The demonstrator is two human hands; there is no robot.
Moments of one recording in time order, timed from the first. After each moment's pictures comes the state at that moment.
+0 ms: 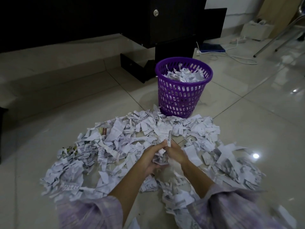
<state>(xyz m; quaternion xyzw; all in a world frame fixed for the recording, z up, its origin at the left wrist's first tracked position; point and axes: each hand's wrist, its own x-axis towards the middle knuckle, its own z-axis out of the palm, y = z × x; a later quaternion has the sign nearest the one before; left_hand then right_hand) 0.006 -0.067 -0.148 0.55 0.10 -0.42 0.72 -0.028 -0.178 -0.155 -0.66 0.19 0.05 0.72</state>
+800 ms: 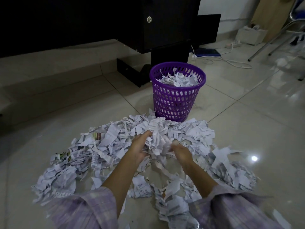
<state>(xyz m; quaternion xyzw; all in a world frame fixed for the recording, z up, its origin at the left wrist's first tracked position) 0.045 -0.079 -0.116 0.59 0.16 -0.30 0.73 -0.025 -0.219 -0.149 -0.72 0.38 0.05 0.57</state>
